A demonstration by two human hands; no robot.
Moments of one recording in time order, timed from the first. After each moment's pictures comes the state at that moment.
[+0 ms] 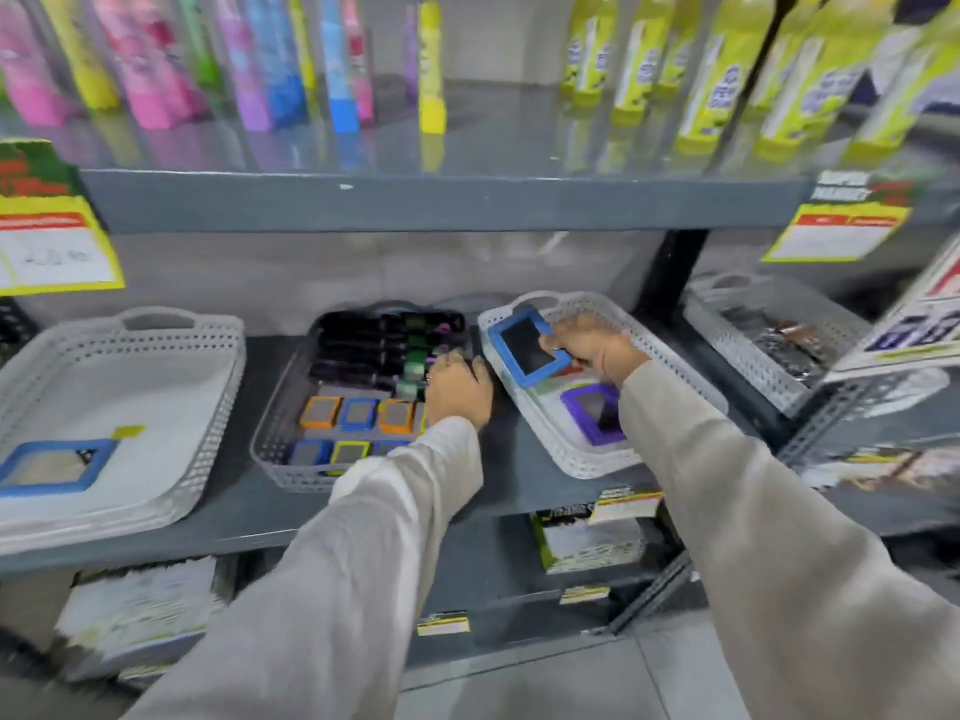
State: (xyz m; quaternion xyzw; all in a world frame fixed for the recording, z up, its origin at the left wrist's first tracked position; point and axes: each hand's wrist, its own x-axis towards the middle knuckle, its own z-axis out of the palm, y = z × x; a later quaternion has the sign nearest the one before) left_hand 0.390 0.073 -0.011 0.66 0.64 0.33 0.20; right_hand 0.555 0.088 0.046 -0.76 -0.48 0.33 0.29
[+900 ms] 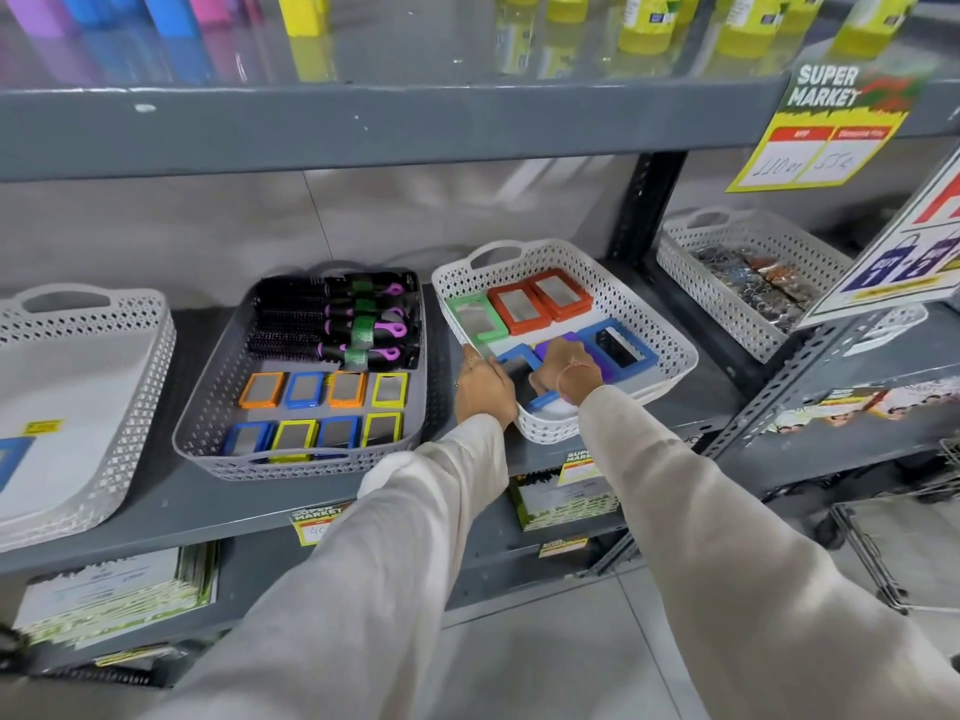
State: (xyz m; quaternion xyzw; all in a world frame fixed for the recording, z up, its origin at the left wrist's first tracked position) left_hand 0.477 0.055 -0.061 0.63 0.63 0.30 0.33; right_hand 0.579 0.054 -0.030 -0.86 -0.48 0.19 0.07
